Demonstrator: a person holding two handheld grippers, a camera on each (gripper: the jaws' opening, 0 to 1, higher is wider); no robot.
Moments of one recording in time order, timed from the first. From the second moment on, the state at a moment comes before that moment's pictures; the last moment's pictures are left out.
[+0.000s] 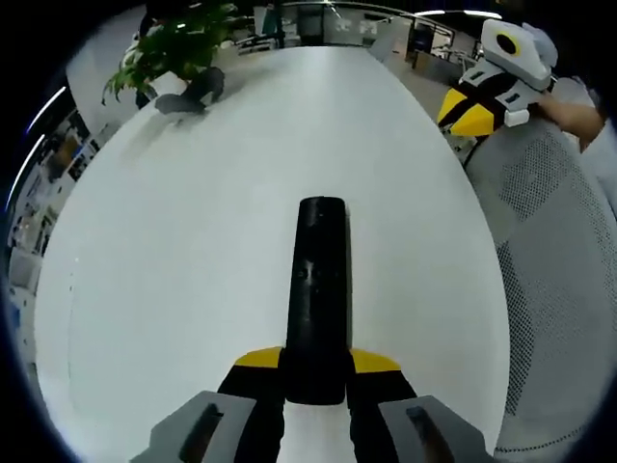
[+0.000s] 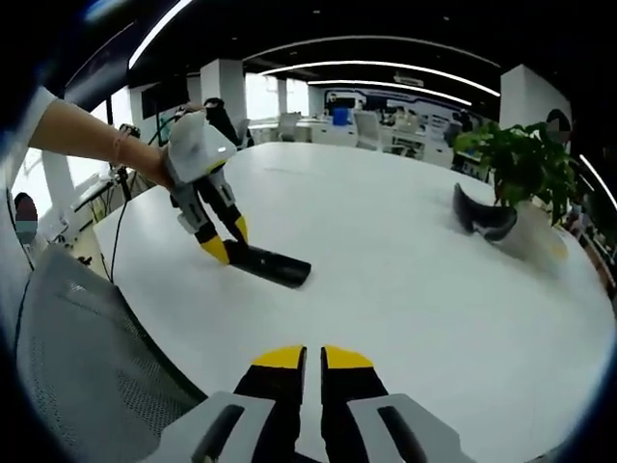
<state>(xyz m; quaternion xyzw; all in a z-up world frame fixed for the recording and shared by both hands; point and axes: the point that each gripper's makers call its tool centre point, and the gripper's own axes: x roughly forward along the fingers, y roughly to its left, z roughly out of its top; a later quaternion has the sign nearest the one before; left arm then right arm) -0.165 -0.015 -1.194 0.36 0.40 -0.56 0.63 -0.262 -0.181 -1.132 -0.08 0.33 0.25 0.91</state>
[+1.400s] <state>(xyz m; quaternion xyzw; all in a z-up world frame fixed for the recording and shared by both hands) -0.202 -0.017 -1.194 0.36 0.42 -0.53 0.64 -0.271 -0.176 -1.144 -0.13 0.36 0.27 0.88</state>
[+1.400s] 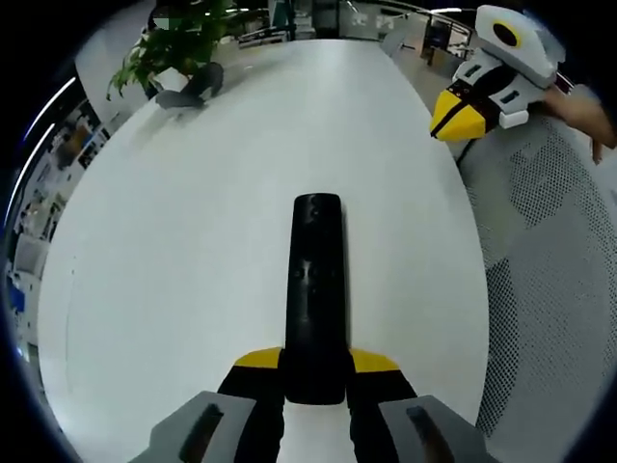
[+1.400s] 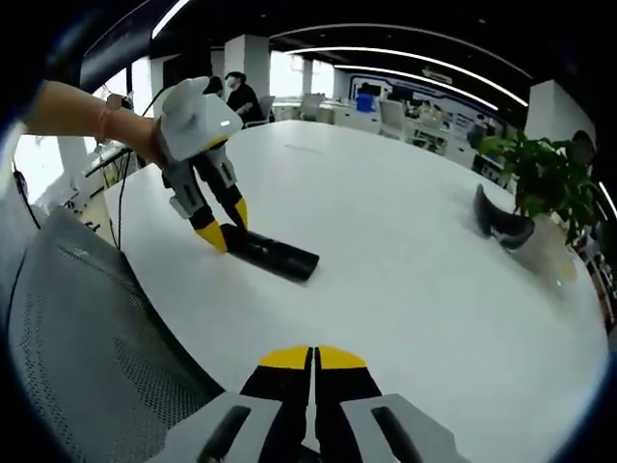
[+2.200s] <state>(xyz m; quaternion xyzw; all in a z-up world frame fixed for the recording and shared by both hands) -0.231 -0.020 -1.193 0.37 0.41 -0.54 0.64 -0.274 -0.176 -1.148 -0.13 0.37 0.28 0.88</state>
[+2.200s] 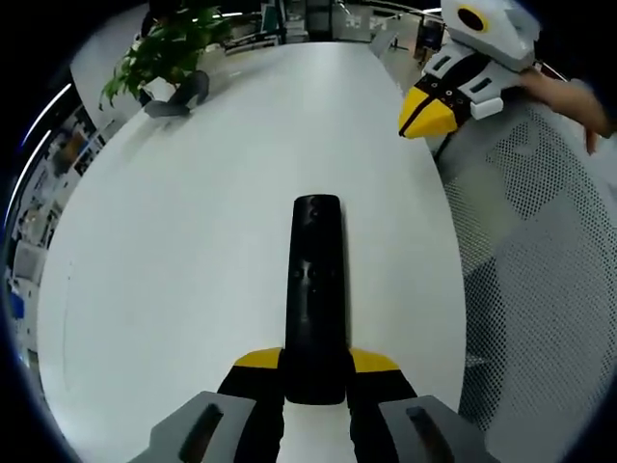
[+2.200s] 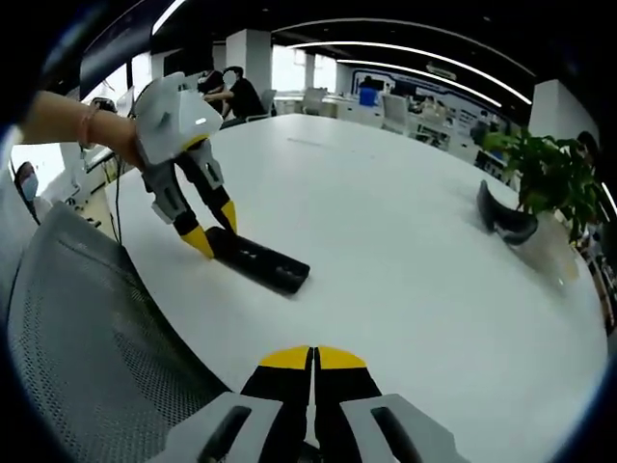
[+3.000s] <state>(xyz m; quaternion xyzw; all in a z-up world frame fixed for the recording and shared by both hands) -0.248 -0.022 -1.193 0.36 0.39 -0.56 0.64 -0.277 -0.180 -1.155 -0.15 0.39 0.27 0.87</state>
